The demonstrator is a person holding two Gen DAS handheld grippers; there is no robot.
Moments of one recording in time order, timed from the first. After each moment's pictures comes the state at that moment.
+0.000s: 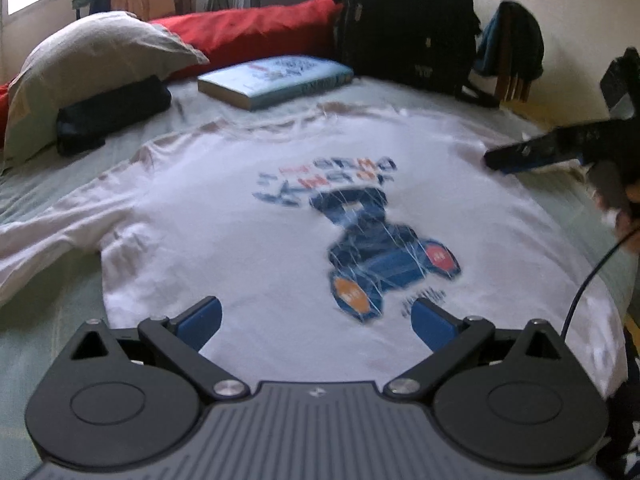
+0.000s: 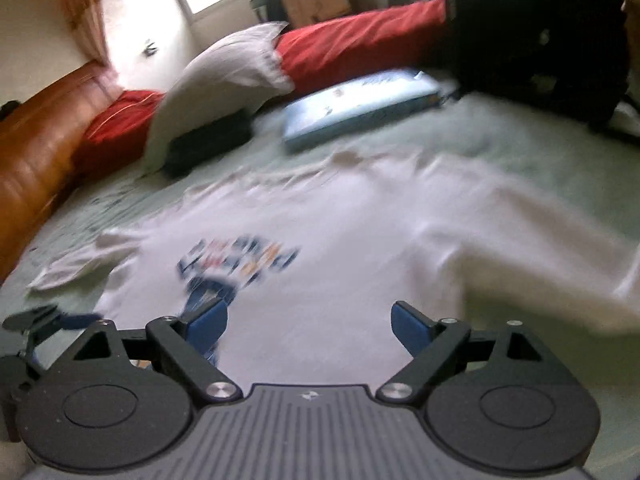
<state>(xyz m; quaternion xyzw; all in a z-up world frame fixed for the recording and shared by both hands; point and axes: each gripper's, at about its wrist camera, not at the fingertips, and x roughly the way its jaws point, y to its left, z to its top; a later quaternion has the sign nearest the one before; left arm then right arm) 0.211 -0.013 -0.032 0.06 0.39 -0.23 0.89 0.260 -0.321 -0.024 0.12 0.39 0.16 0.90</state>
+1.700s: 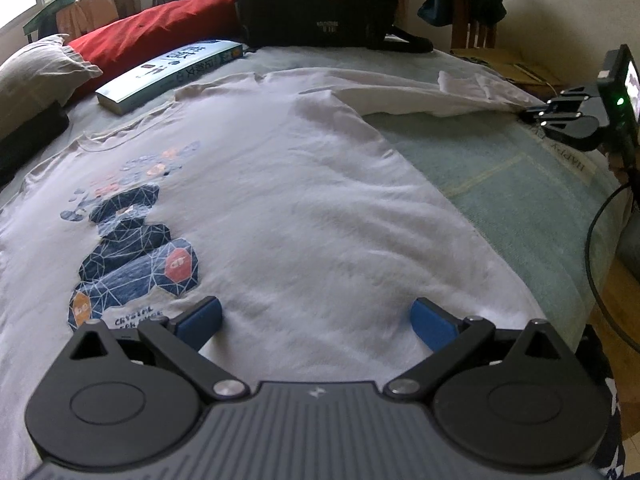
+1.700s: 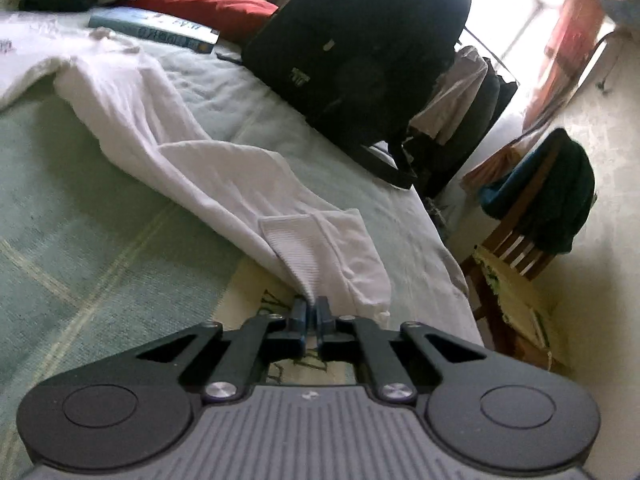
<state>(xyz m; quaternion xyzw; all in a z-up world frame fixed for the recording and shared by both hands) 0.164 -0.189 -0.050 0.12 0.41 -0.24 0.87 0.181 -0.538 -0.070 -0.23 0.33 -0.09 0.91</state>
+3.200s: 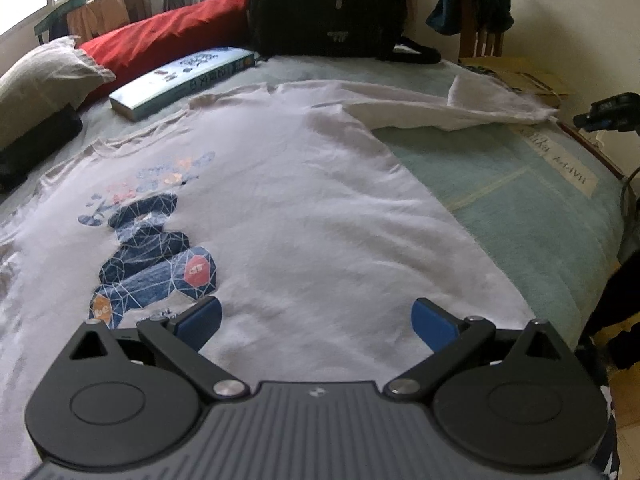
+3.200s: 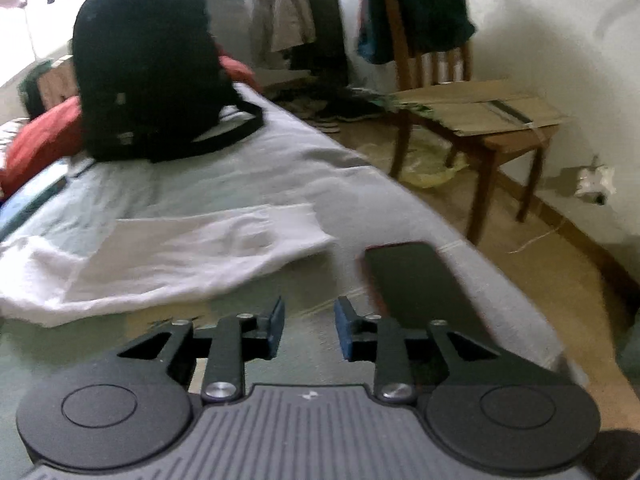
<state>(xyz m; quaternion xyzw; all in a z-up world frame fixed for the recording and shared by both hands) 0.157 -0.185 -0.036 0.12 0.39 -0.23 0.88 0.128 -0.662 -0.030 0.15 0.35 -0.18 0.91</state>
